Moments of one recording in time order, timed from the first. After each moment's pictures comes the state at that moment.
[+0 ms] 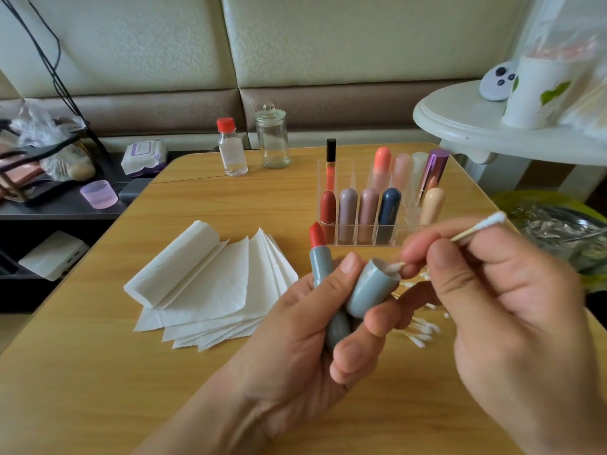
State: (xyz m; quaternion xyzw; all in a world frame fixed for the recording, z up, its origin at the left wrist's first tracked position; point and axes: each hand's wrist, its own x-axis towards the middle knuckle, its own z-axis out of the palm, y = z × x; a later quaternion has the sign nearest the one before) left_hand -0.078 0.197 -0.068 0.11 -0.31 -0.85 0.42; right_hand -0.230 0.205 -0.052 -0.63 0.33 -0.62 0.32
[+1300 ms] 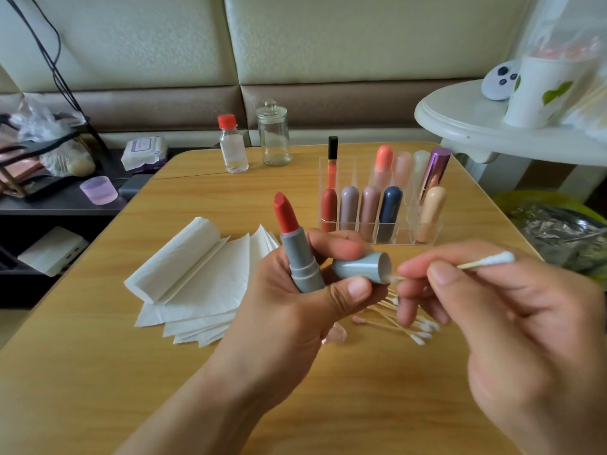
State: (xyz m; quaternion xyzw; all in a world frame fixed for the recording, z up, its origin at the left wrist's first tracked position) left_hand -0.071 0.192 -0.067 0.26 -0.46 -0.62 0.58; right_hand -0.229 0.207 -0.057 -0.63 0.34 -0.63 0.30
